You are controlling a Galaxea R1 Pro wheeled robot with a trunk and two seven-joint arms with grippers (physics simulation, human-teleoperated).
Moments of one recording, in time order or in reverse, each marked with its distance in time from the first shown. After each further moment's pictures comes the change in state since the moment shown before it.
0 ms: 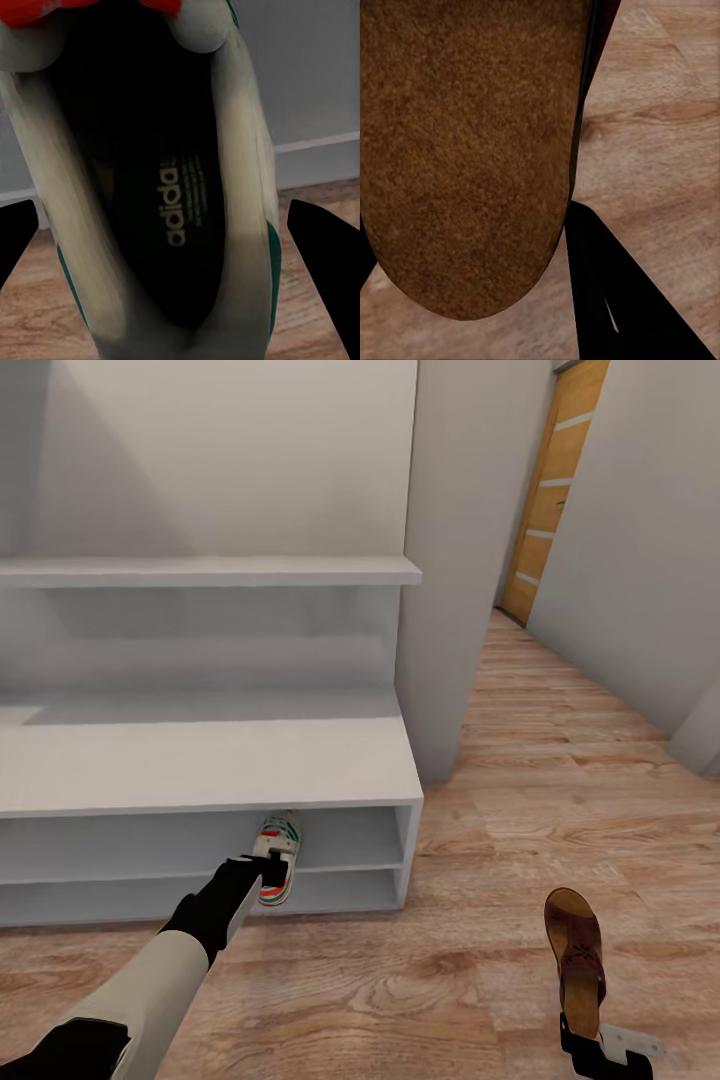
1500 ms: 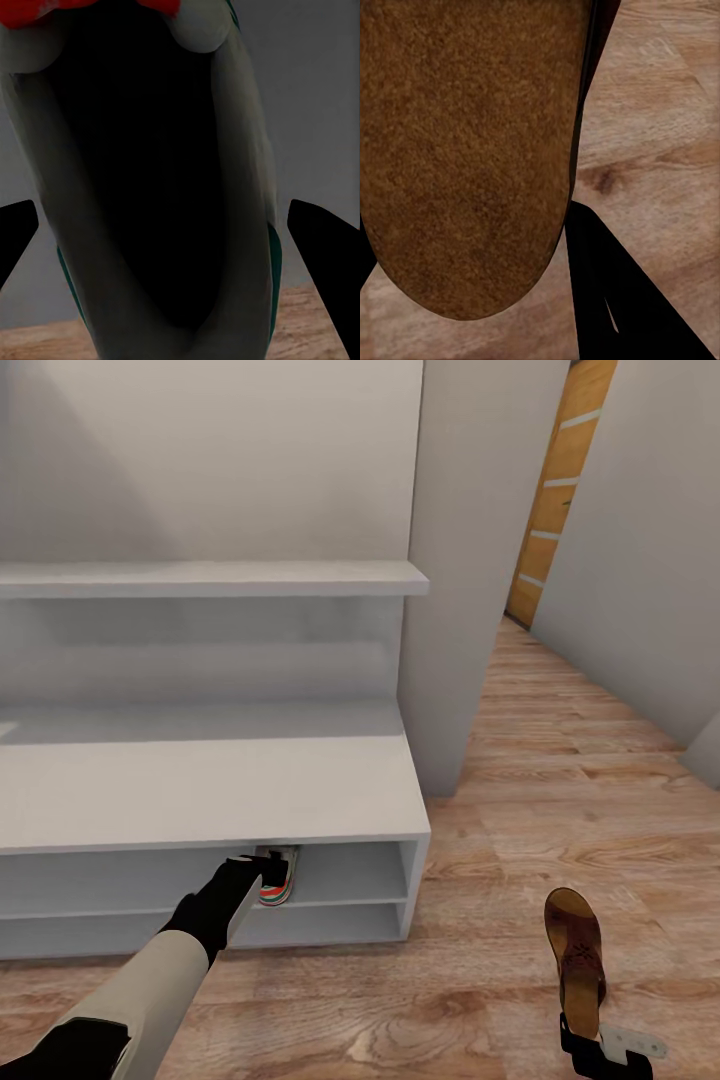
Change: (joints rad) left arm -0.001 0.000 0.001 0.000 0.007 0.000 0.000; right arm 0.000 0.000 0.000 0.000 0.000 0.000 0.000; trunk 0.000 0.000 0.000
